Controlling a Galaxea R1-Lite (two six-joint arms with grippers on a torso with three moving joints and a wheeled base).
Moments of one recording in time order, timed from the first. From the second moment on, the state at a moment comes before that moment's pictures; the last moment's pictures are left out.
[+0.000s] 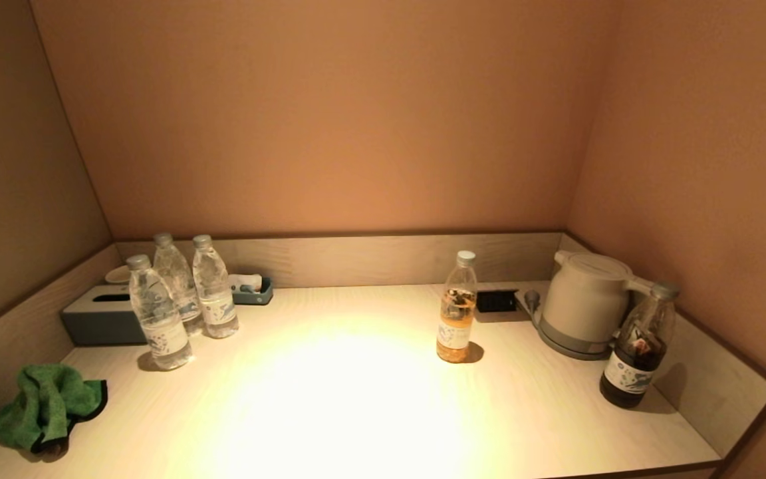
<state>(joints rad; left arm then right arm) 0.24 0.92 -1.26 0.59 -0.70 0.26 0.00 0.00 0.00 0.00 0.00 0.00</state>
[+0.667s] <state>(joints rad) 0.25 0.72 -1.20 0.58 -0.62 0.26 0.00 0.00 0.00 0.00 0.00 0.00</state>
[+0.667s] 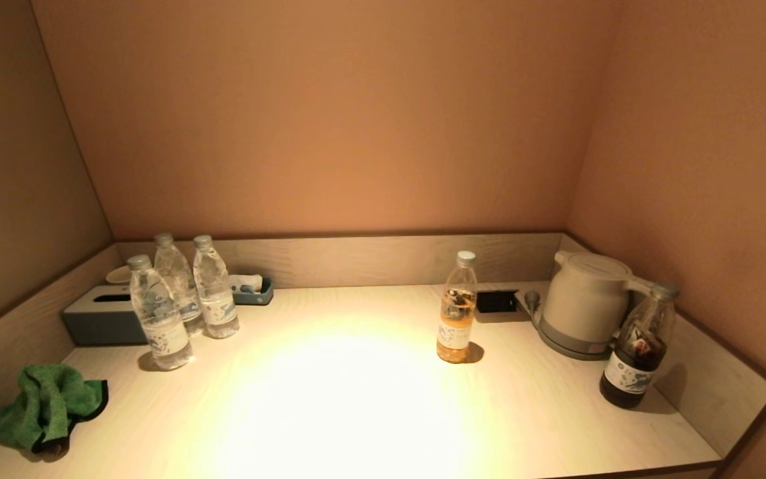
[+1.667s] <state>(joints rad) 0.13 0.45 -0.94 0.31 0.11 0.13 0.00 0.00 0.00 0.00 0.00 0.00</state>
